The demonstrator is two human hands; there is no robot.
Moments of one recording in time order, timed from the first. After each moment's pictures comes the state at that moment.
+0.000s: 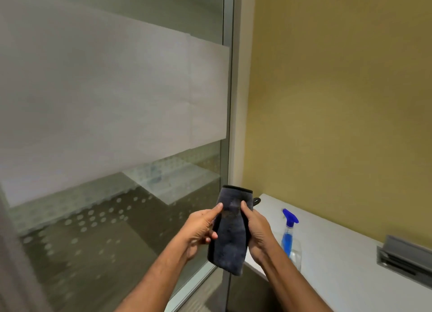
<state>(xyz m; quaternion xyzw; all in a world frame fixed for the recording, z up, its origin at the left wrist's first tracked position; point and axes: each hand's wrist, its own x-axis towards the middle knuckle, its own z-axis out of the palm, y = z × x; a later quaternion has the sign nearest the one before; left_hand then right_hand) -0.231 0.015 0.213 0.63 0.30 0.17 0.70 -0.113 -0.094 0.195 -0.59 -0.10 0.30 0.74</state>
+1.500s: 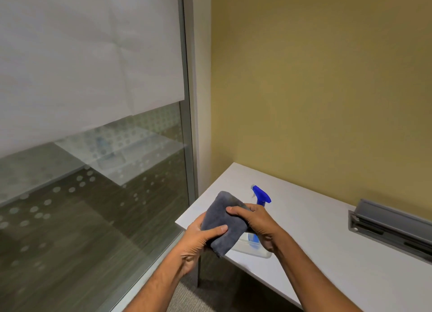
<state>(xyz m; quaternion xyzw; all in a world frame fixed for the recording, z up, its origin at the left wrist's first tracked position) -0.049 0.015 0.062 0.55 0.27 0.09 0.78 0.092 -0.118 0.083 -0.70 -0.18 0.34 0.60</state>
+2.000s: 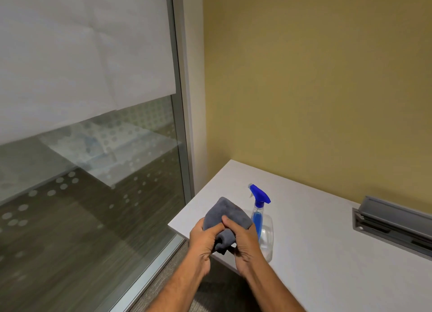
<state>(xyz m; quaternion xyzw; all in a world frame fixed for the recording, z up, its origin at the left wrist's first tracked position) 0.019 -0.001 0.013 0.49 0.41 0.18 0.75 0.081 -0.082 0.010 -0.52 0.00 0.31 0.79</state>
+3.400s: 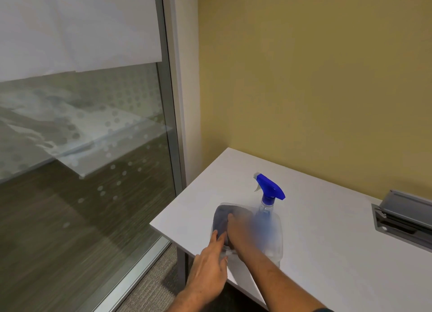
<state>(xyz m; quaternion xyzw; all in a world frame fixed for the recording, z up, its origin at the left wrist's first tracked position) 0.065 0.022 -0.155 0.90 0.23 0.05 0.36 0.187 -0.009 -0.124 -0.85 0.03 0.20 0.48</state>
